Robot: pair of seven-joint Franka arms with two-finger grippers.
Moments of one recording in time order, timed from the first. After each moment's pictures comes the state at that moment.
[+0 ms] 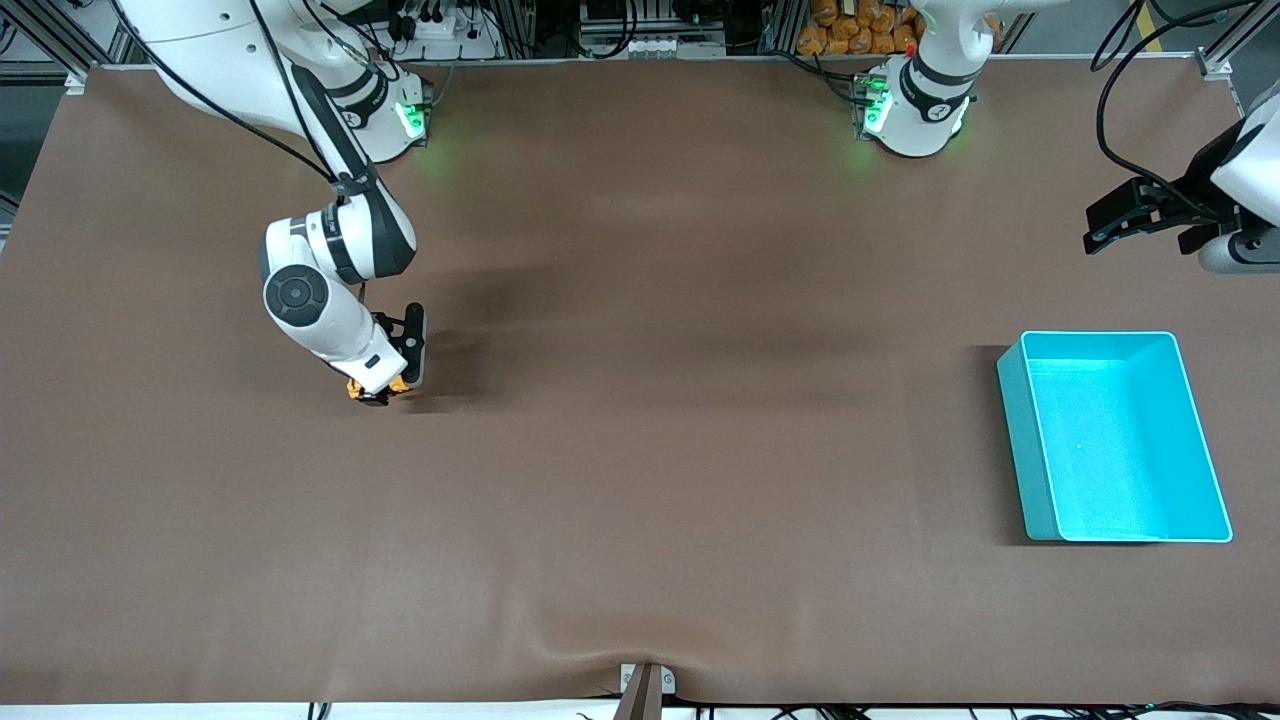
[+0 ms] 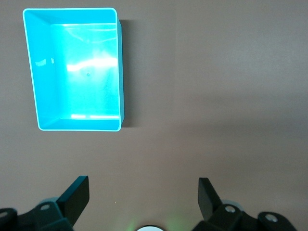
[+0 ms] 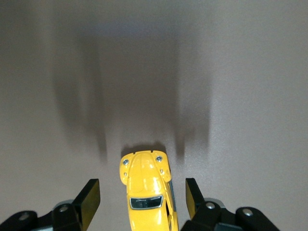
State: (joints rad) left arm 0.03 0.01 -0.11 -1.49 0.01 1.46 -0.06; right arm 0.31 0.36 -0.09 -2.21 -0.08 2.49 -1.31
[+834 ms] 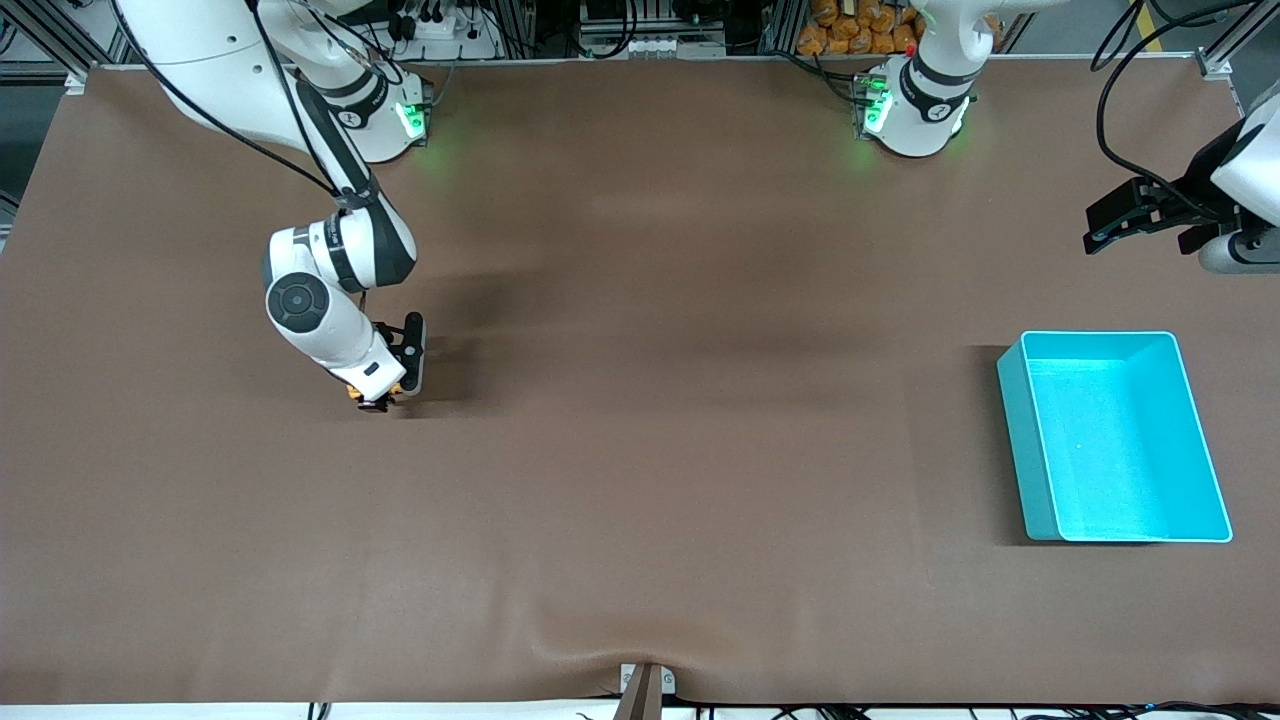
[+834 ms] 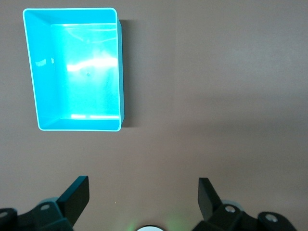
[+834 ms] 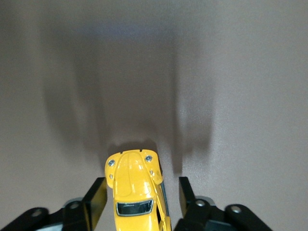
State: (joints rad) left arm 0.03 0.01 -0.11 -1.49 0.01 1.46 -0.06; right arm 0.30 0.40 -0.10 -2.21 -0.08 2.54 -1.31
